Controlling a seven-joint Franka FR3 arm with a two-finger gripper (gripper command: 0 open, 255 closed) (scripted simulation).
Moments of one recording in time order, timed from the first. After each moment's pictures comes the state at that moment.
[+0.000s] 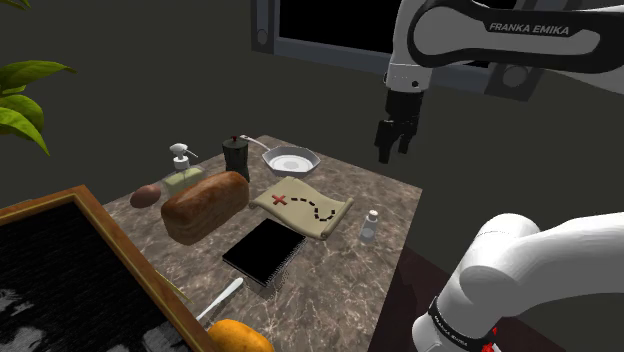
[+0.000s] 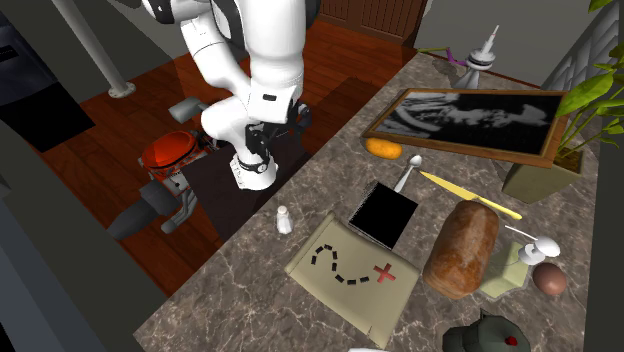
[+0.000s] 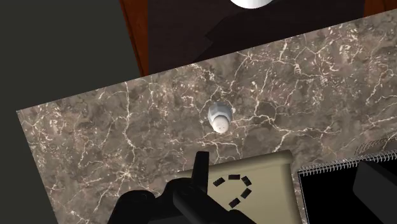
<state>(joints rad) 0.00 -0.76 -0.06 -2.36 -0.06 1.49 -0.03</state>
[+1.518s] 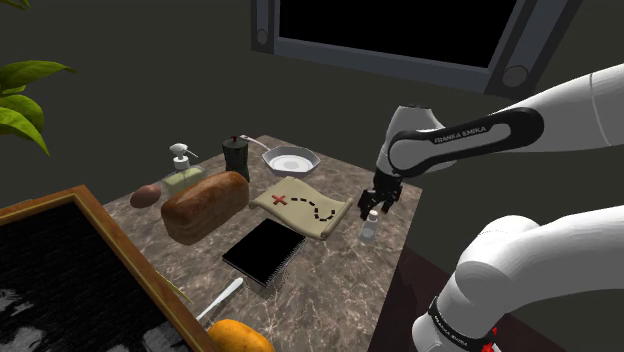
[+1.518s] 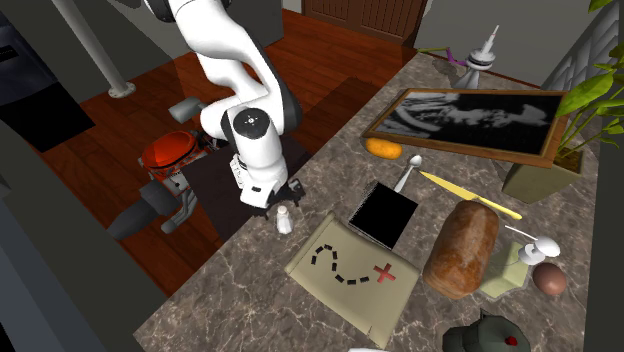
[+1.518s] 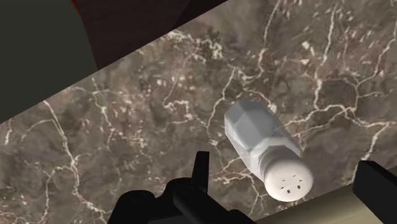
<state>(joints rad) -0.08 -0.69 -0.19 -2.91 -0.06 2.24 0.02</state>
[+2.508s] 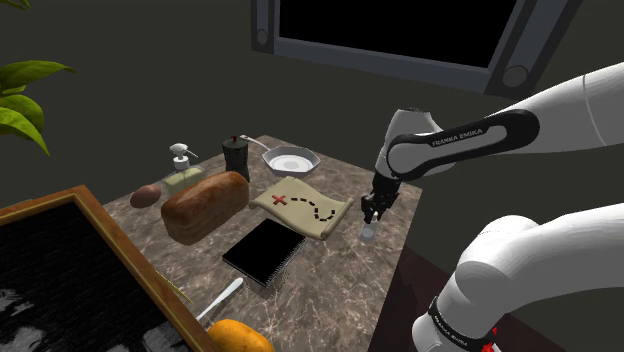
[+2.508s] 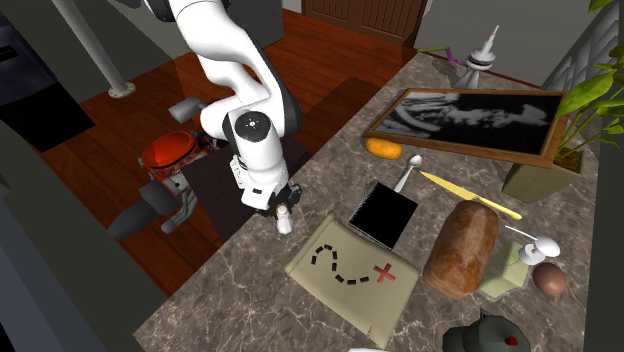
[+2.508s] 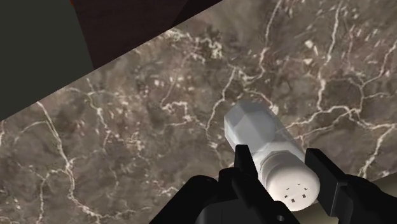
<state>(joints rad) -0.08 -0.67 -0.20 -2.92 -0.06 2.27 0.02</state>
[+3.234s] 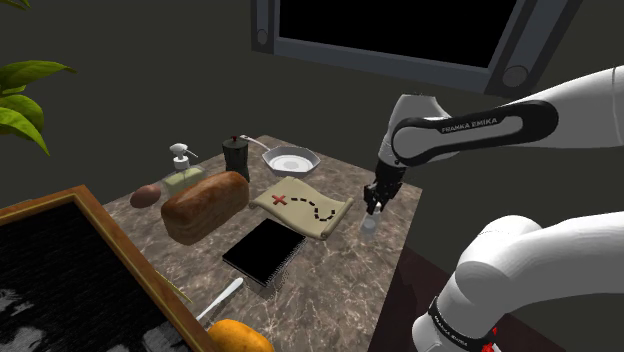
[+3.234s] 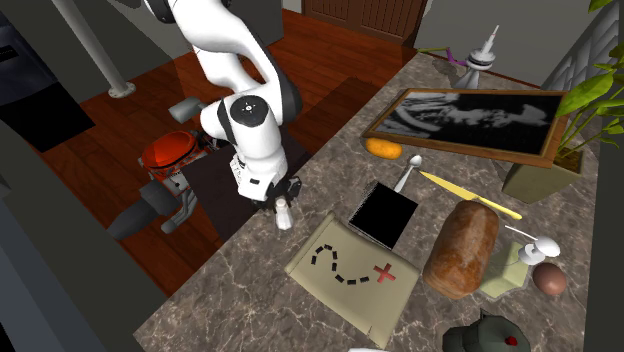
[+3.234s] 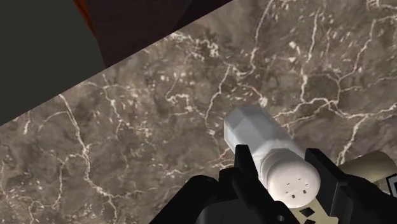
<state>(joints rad) -0.08 -0.73 -0.18 -2.86 -0.06 2.14 0.03</state>
